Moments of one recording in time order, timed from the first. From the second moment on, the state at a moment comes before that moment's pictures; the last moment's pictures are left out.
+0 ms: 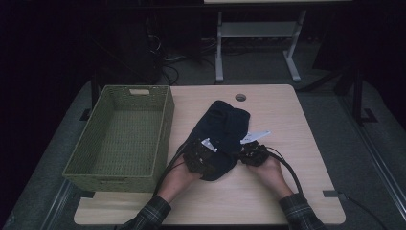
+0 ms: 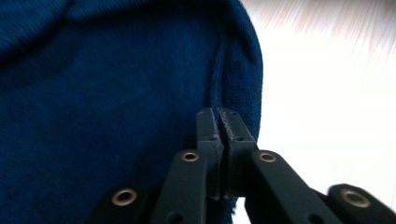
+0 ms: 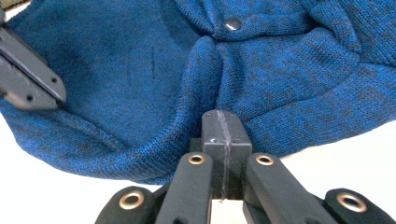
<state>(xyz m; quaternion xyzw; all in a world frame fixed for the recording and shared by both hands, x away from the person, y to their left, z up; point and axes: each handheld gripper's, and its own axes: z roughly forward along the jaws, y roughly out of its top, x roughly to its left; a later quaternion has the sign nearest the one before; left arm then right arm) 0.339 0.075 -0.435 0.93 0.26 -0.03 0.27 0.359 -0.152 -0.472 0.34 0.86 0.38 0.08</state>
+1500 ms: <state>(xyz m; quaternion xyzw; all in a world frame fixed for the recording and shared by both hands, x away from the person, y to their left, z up) 0.392 0.079 -0.446 0.91 0.33 0.05 0.24 0.330 -0.215 -0.465 0.37 0.86 0.35 0.07</state>
